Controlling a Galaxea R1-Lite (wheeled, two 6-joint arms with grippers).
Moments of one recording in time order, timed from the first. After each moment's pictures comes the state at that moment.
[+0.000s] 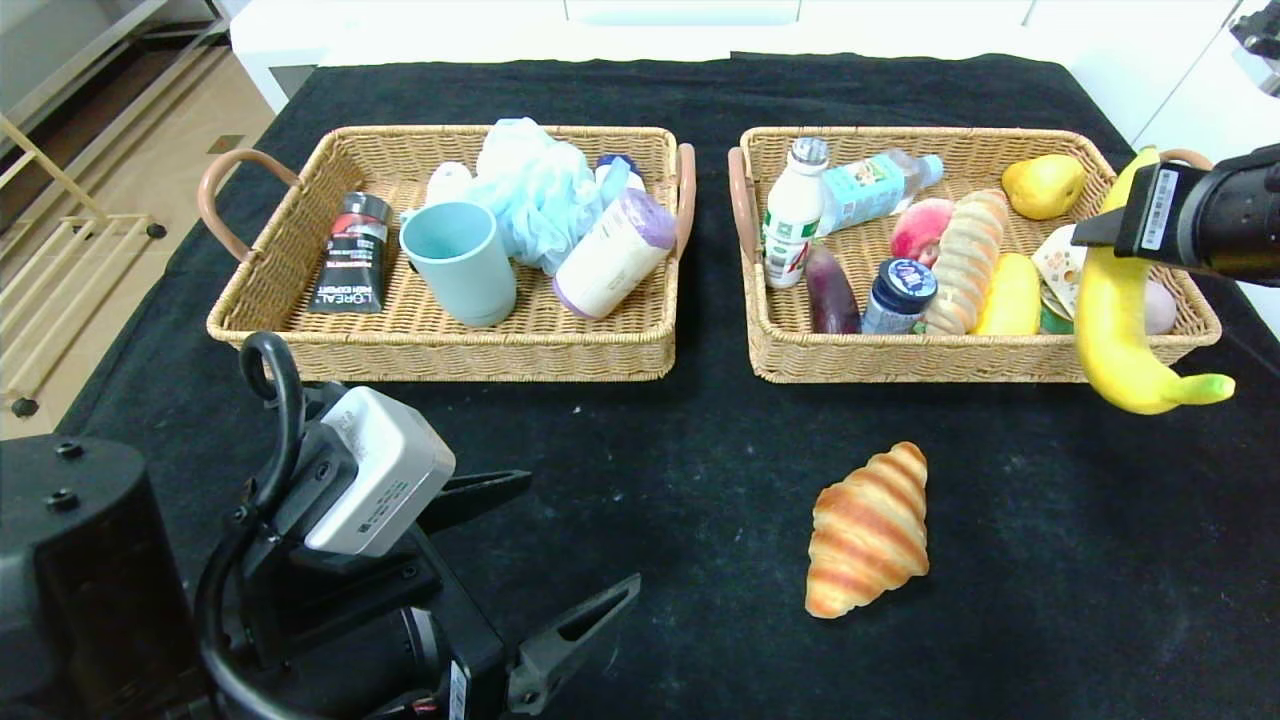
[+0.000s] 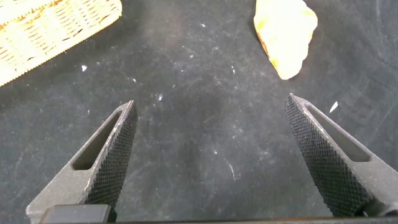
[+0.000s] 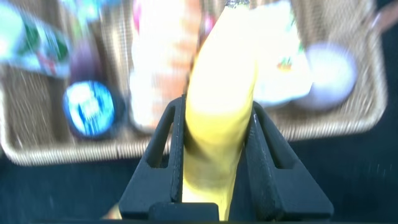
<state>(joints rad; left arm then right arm) -0.78 1.31 -0.51 -0.60 0.05 0.11 0.25 1.56 -1.55 0.31 -0.25 0.26</state>
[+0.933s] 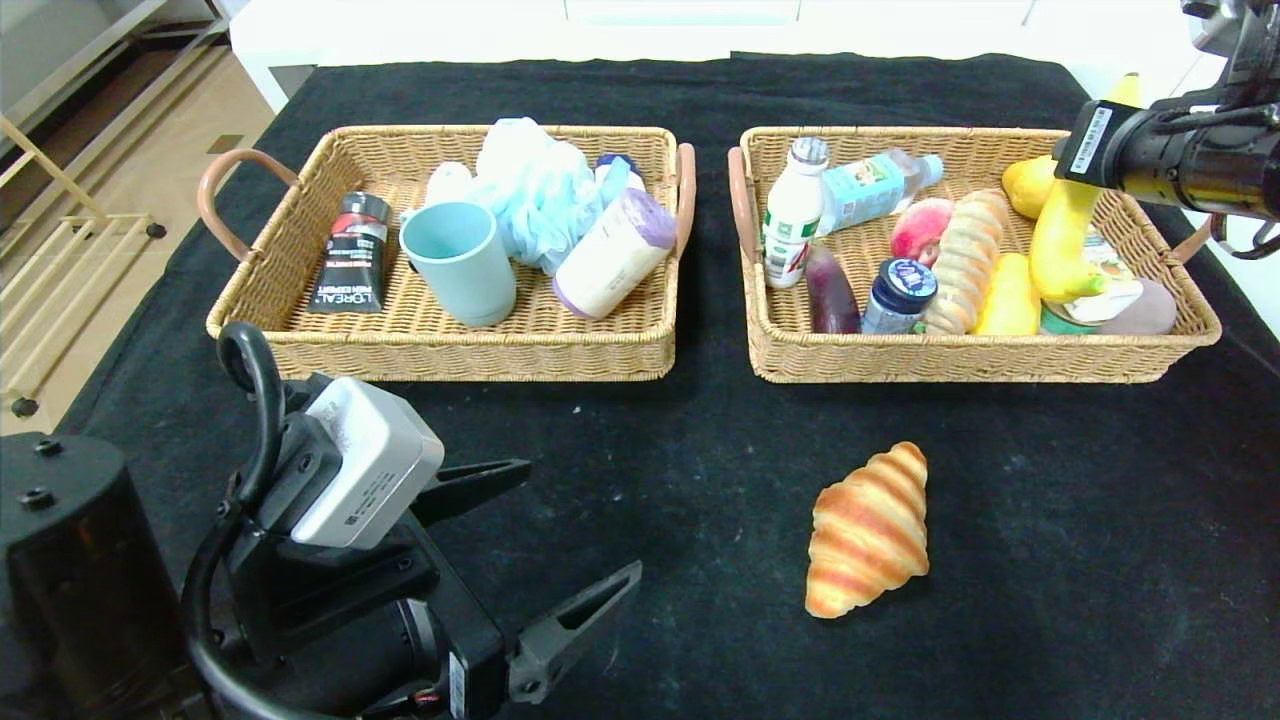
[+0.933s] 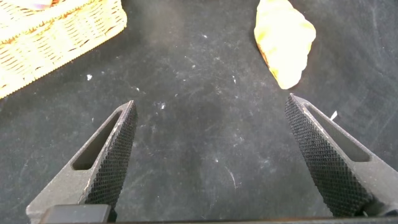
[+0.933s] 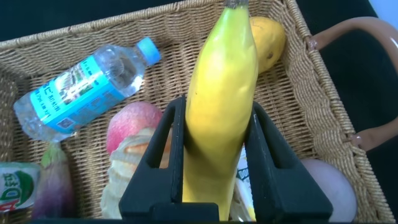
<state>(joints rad) -0.78 1.31 -0.50 -0.65 0.05 0.11 0.14 1.80 -1.73 0.01 -0.30 0.22</state>
